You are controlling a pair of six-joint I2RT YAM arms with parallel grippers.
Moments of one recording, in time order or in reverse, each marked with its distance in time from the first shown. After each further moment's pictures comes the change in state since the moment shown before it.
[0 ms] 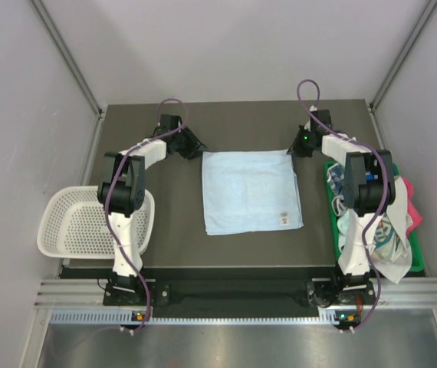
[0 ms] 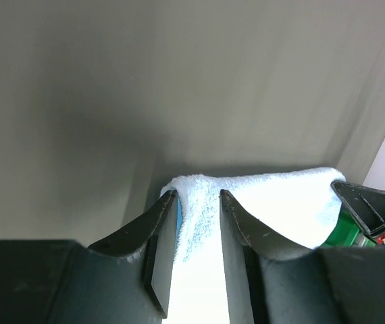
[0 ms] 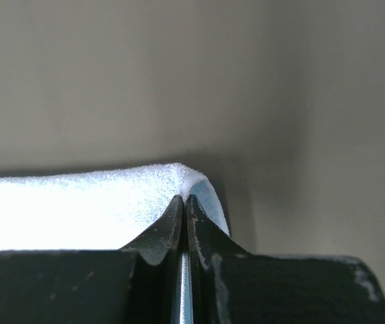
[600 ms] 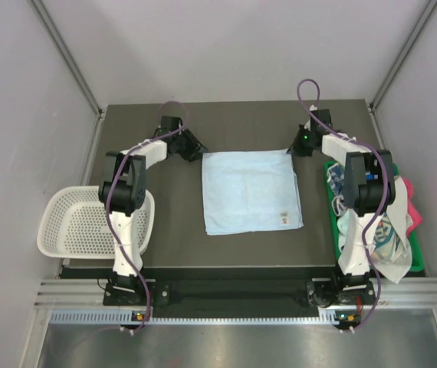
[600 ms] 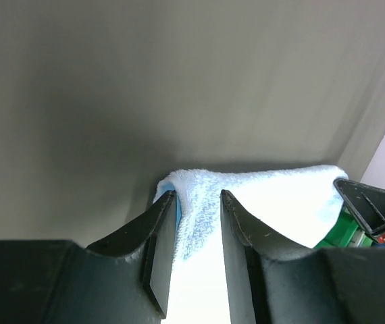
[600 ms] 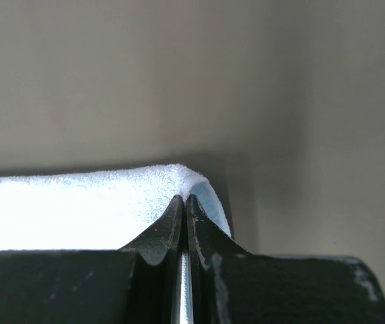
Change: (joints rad) left arm 0.000 0.010 0.000 -0.011 0.019 -0.019; right arm 0.000 0.000 0.010 -0.002 -0.004 0.000
